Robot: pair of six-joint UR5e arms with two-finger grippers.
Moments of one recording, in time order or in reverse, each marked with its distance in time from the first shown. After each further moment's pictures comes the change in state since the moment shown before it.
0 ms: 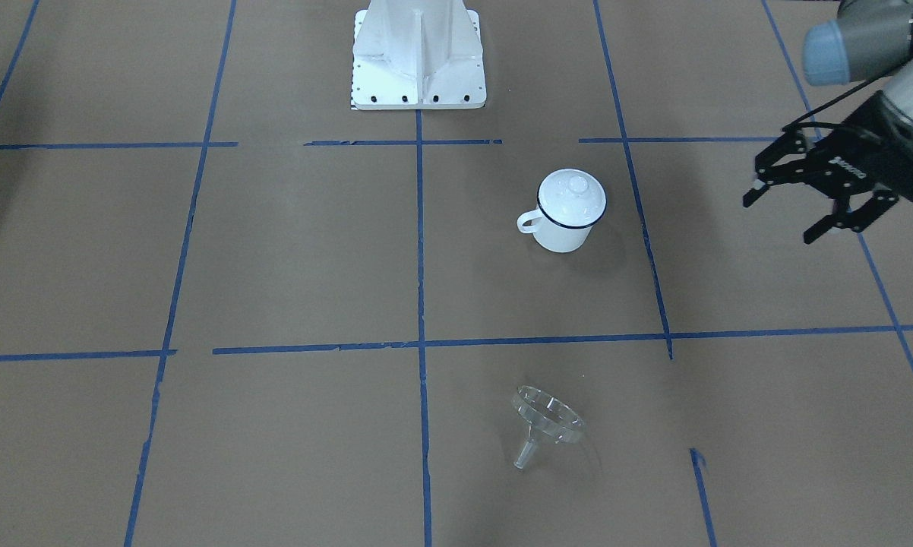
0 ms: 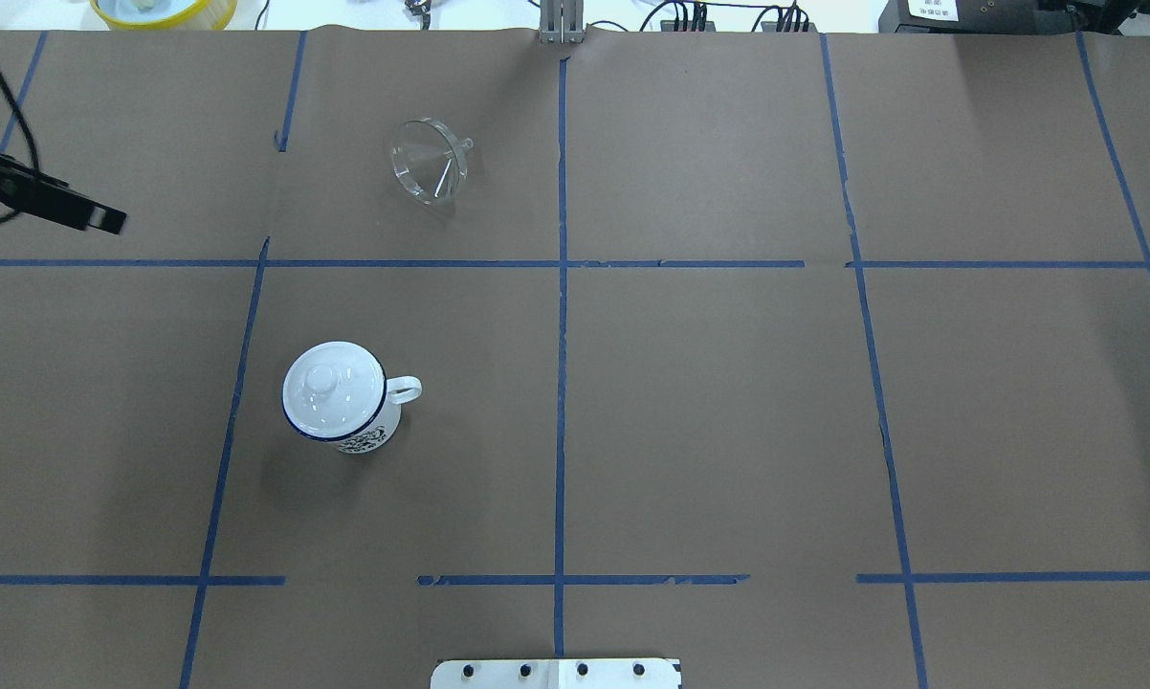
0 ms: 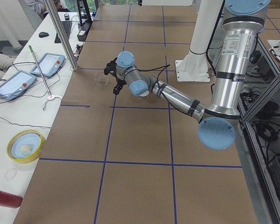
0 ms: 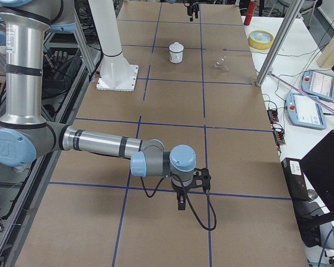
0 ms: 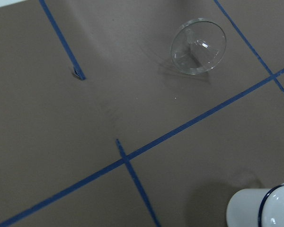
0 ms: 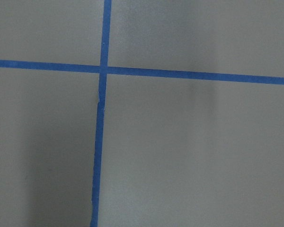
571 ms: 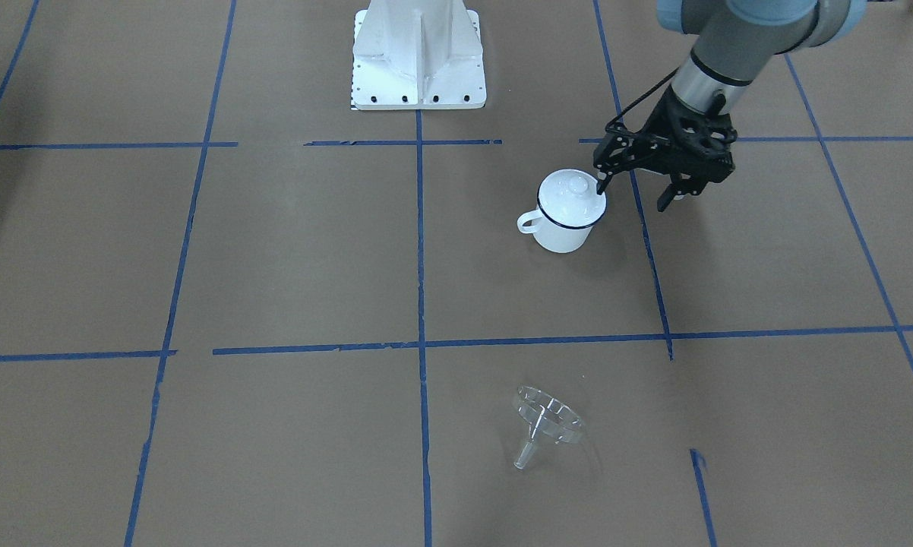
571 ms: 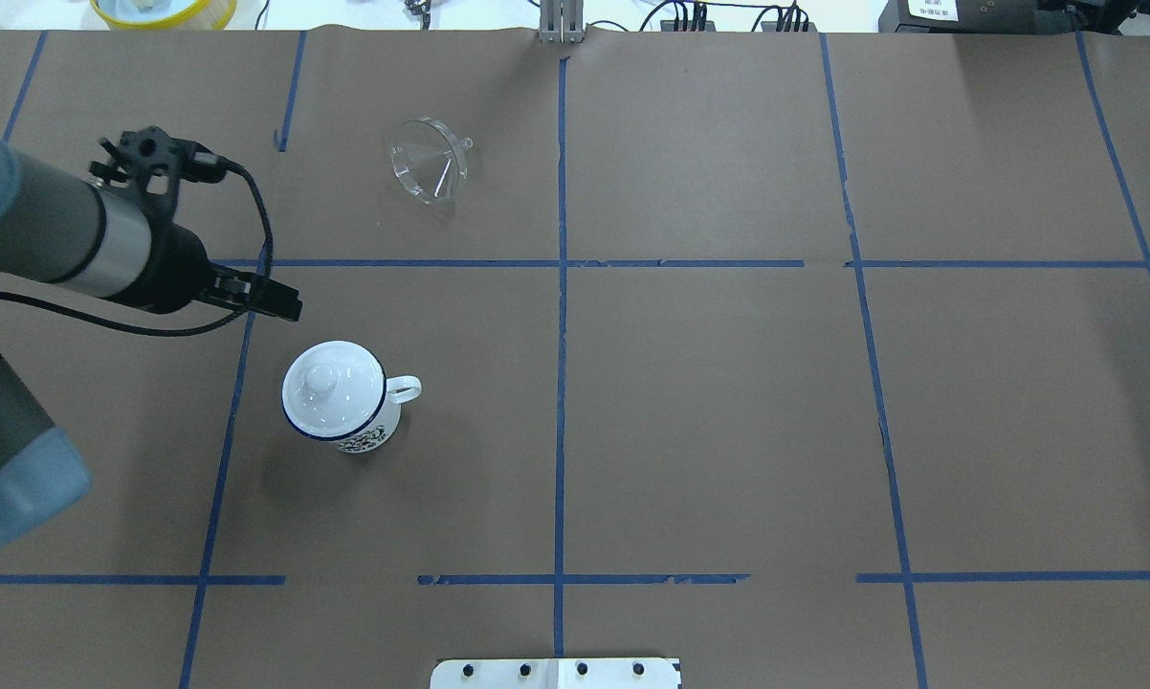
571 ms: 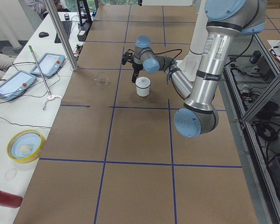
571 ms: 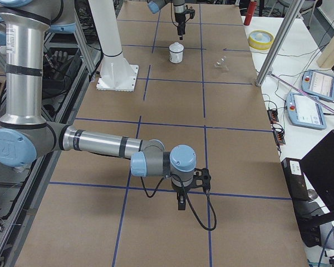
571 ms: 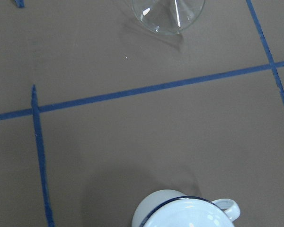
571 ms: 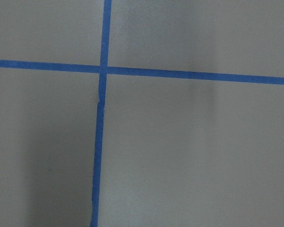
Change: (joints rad) left arm 0.323 -0.183 -0.119 0.391 0.316 -0.351; right arm 0.000 0.000 0.000 0.000 0.000 0.000
